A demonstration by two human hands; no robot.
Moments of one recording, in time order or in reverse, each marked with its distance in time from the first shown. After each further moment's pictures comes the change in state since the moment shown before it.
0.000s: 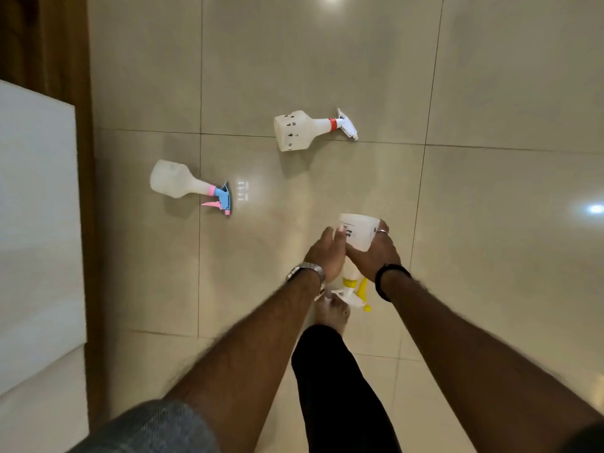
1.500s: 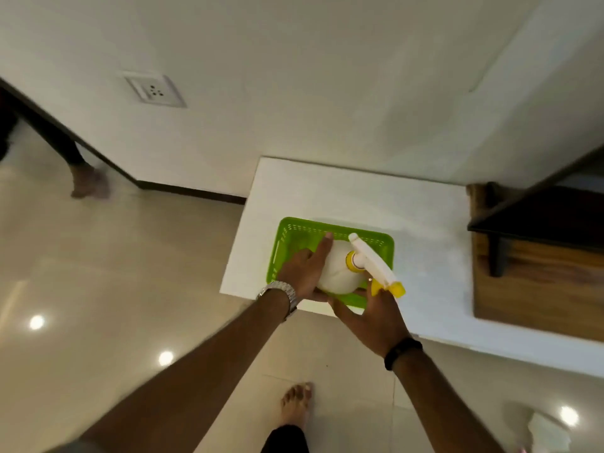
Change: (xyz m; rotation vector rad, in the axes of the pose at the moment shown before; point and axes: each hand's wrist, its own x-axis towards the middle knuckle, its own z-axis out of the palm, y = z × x) left_hand -0.592 -0.736 -0.321 -1.728 0.912 -0.130; right_hand -0.701 -0.161 0.618 -0.832 -1.180 -1.266
